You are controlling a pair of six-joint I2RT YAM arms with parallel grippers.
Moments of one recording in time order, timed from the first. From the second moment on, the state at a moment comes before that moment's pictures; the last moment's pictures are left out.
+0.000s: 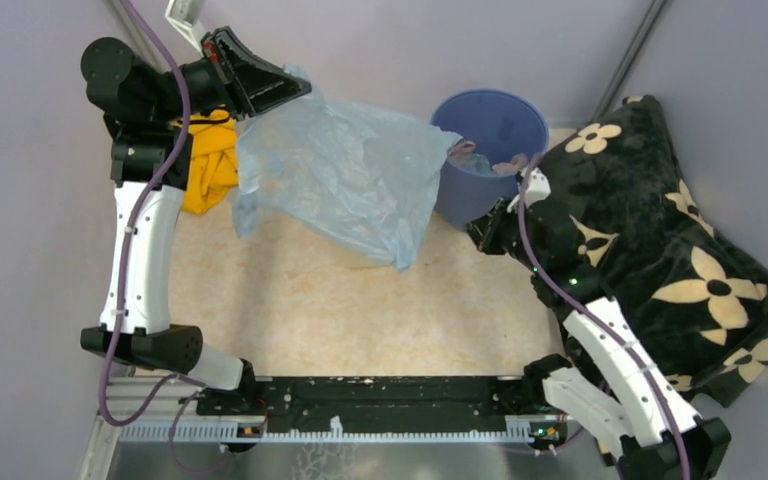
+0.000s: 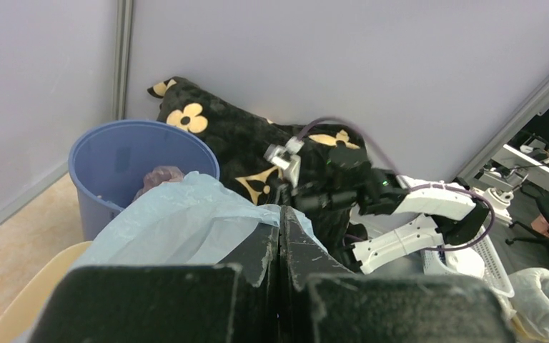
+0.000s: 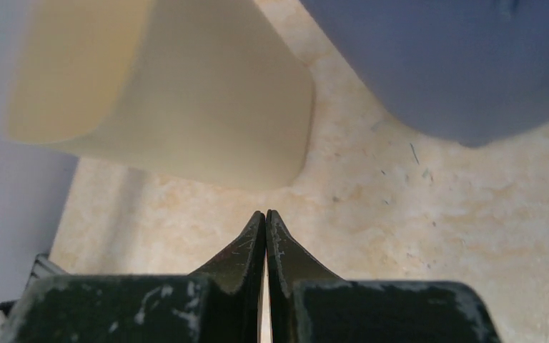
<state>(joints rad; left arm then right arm) -0.14 1.48 1.97 0.00 1.15 -0.79 0.37 0.80 0.86 -0.34 -0.17 0.50</state>
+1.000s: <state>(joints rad) -0.11 1.44 2.01 0.09 1.15 -0.88 0.15 1.75 0.81 0.44 0.10 0.90</state>
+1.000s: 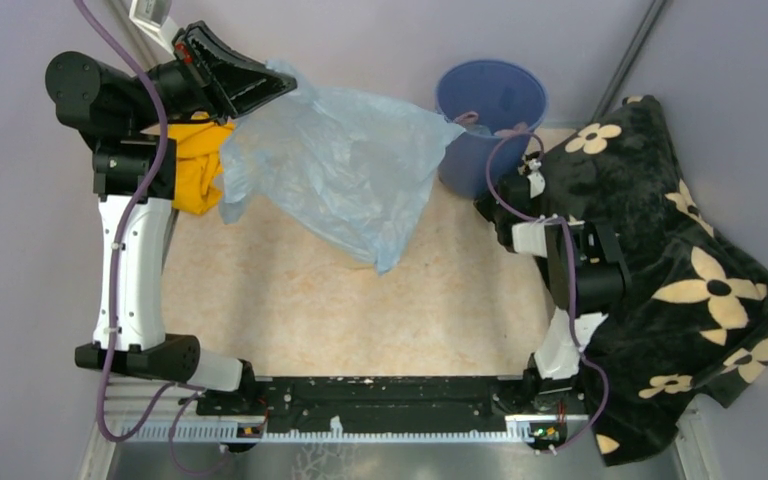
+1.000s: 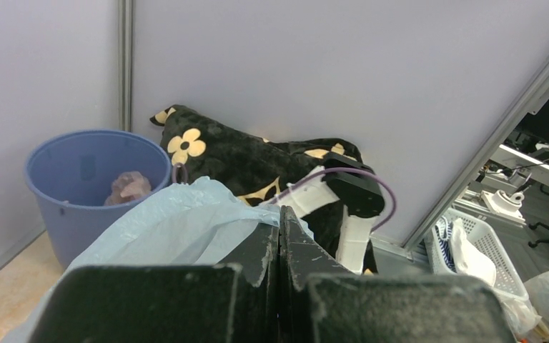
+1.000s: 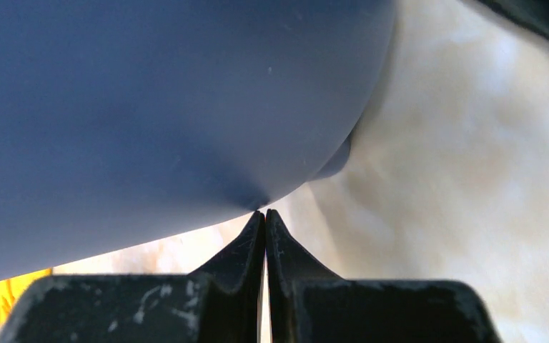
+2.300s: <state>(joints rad) -0.11 1.00 1.53 0.05 1.23 -0.87 0.00 1.17 1.15 -0.17 -0.29 0.57</state>
